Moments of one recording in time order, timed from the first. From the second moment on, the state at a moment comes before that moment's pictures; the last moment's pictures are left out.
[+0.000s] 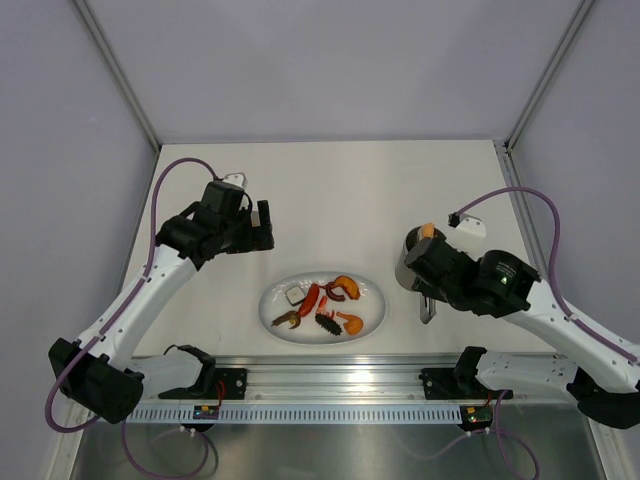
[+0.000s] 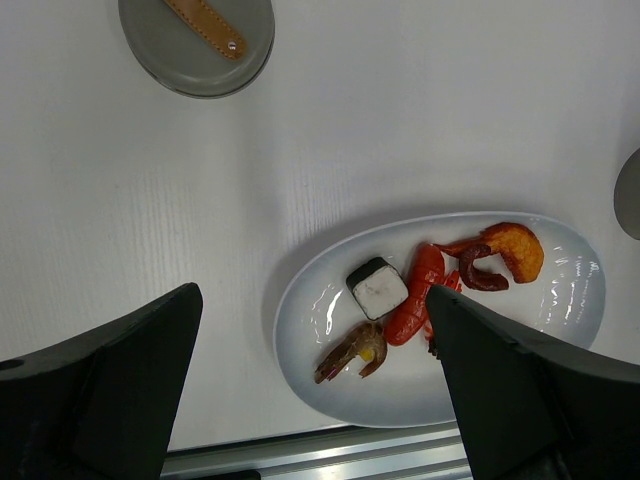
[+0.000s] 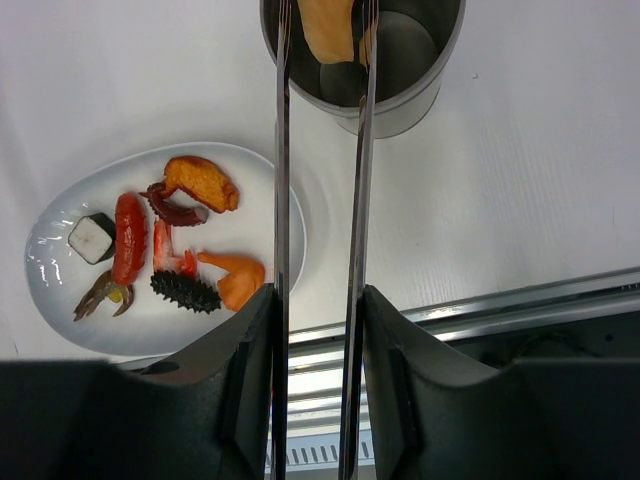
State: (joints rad) left arm -0.45 1.17 1.17 -0.87 -0.11 -0.46; right arm 0.99 1.00 1.26 -1.36 0.59 1.18
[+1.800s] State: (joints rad) left arm -0.45 1.16 1.17 -0.87 -0.12 -0.46; right arm 1.05 1.31 1.58 -1.31 0.54 0.77
